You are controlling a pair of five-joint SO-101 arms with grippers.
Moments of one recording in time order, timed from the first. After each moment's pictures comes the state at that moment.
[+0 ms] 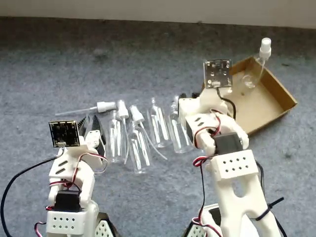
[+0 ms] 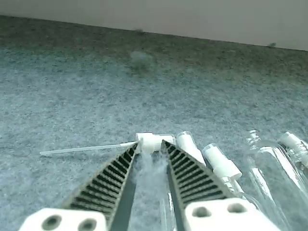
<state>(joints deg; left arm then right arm) -4.1 -103.5 96.0 35.9 12.6 -17.5 -42.6 41.9 43.3 -2.7</state>
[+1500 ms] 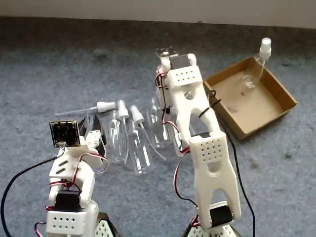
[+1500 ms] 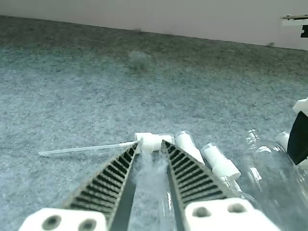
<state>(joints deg) -3.8 -103.5 96.0 35.9 12.6 -20.5 52.7 -57.8 100.0 3.5</state>
